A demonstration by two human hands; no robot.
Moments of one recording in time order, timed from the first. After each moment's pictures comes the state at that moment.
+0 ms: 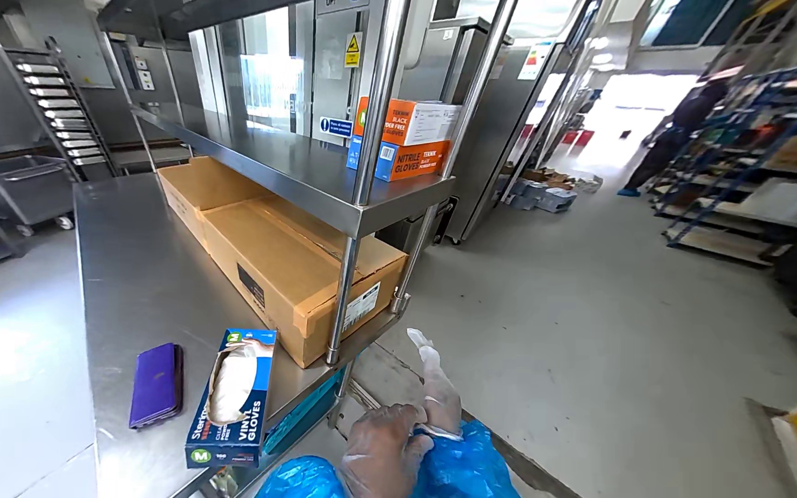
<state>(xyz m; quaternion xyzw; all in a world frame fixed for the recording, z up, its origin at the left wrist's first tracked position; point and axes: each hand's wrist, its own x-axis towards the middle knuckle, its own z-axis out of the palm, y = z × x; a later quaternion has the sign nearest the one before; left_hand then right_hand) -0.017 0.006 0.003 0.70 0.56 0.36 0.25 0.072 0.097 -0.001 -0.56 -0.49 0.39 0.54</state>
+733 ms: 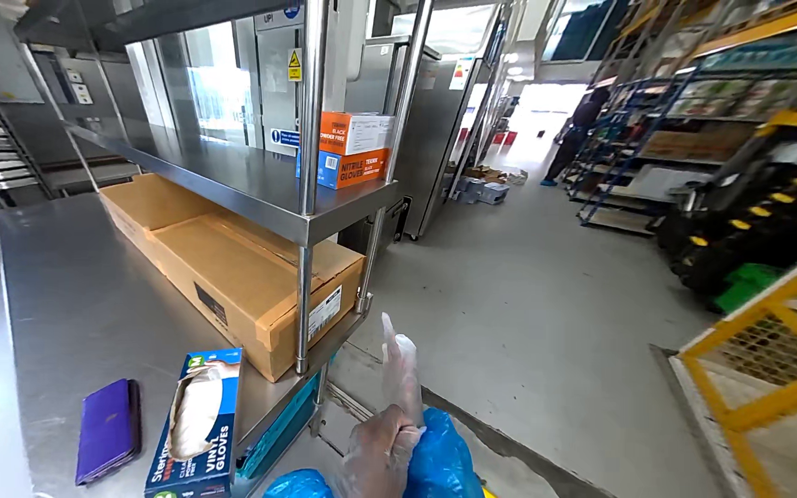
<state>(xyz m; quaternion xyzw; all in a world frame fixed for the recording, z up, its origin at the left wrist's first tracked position) 0.006 0.016 -0.011 0.70 0.44 0.49 0.26 0.091 0.143 -0.055 -0.40 -0.52 0.46 0.60</state>
